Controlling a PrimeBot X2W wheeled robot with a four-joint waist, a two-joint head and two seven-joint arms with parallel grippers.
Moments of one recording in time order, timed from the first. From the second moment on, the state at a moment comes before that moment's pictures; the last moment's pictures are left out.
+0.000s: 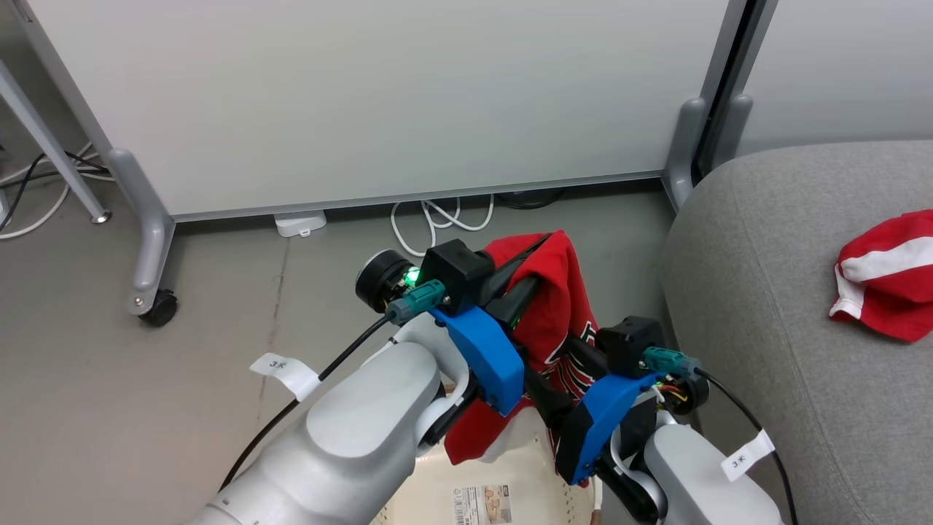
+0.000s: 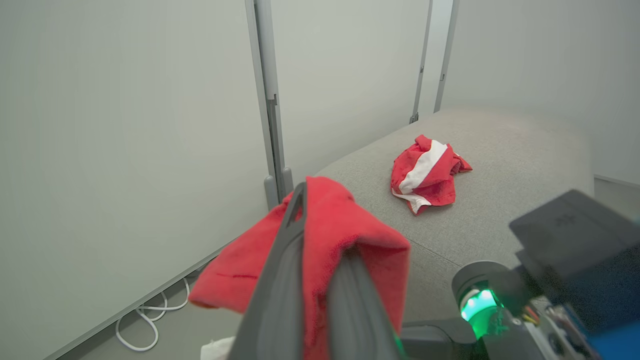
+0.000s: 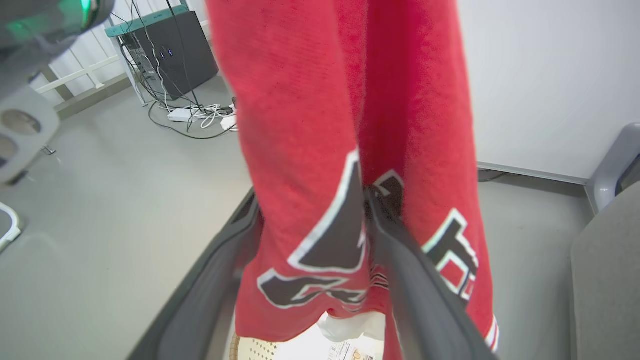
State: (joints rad) left arm -0.78 0.07 -1.03 0.68 -0.73 -0.13 -0.26; right arm -0.46 -0.05 0.51 0.63 0.40 0.13 -0.09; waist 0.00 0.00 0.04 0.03
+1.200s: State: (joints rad) left arm -0.78 0.08 -1.04 0.74 -0.74 -0.13 -0.26; right arm -0.56 -0.05 0.59 0.84 0.49 0.13 -0.21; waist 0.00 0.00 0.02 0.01
